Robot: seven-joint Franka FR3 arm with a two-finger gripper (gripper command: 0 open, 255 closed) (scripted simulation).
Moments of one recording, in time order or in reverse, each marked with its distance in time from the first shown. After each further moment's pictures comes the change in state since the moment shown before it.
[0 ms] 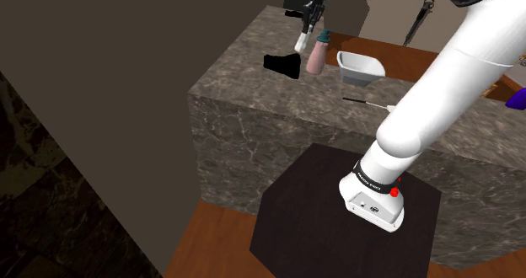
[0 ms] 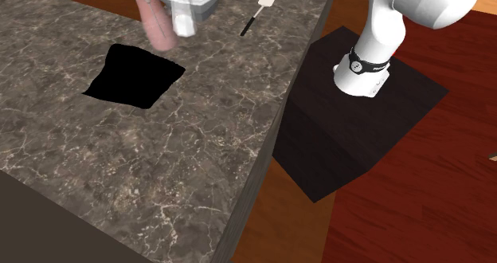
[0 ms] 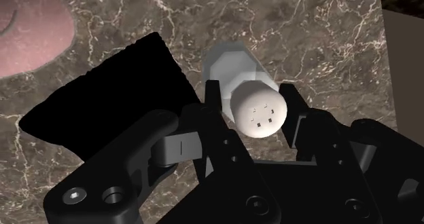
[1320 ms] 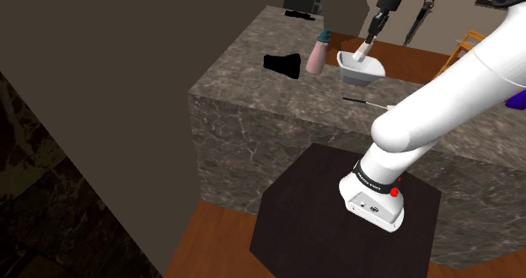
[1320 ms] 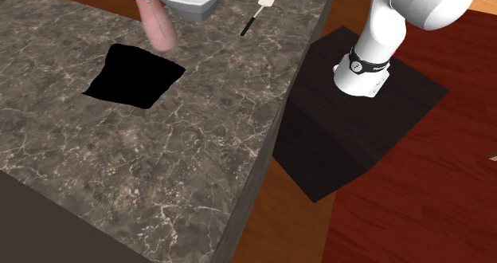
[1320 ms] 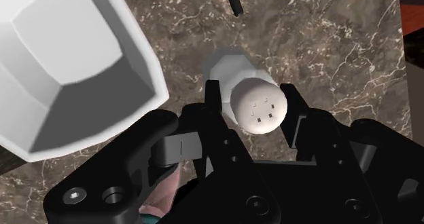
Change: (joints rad) arm -0.195 -0.222 -0.237 -0.193 -0.136 -0.024 -0.389
